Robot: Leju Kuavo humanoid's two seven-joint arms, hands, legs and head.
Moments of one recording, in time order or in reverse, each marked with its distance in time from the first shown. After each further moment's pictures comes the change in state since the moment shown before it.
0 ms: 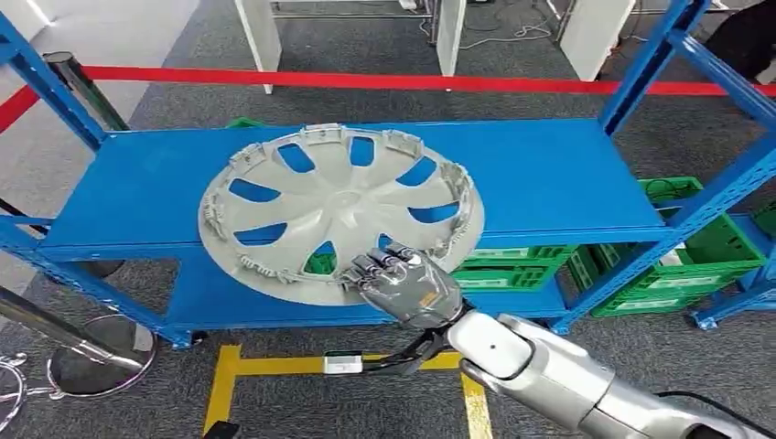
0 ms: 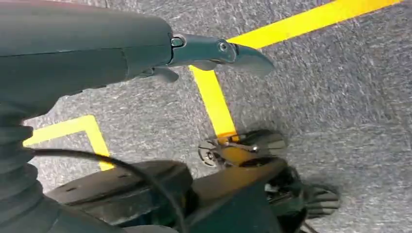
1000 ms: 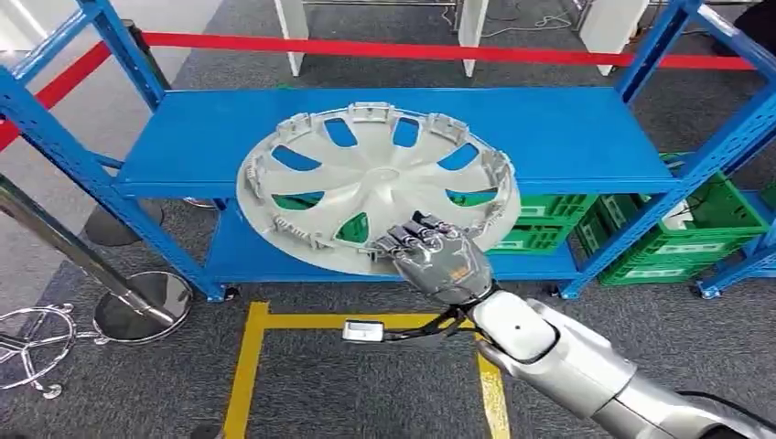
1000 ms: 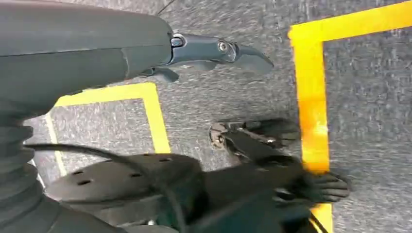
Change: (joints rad) left arm -0.011 0.004 0.098 0.000 0.095 -0.053 0.089; right arm 0.004 -0.015 -0.111 -0.050 -0.037 0.037 -0.006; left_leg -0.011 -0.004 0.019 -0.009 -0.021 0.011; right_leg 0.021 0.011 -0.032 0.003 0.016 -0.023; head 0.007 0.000
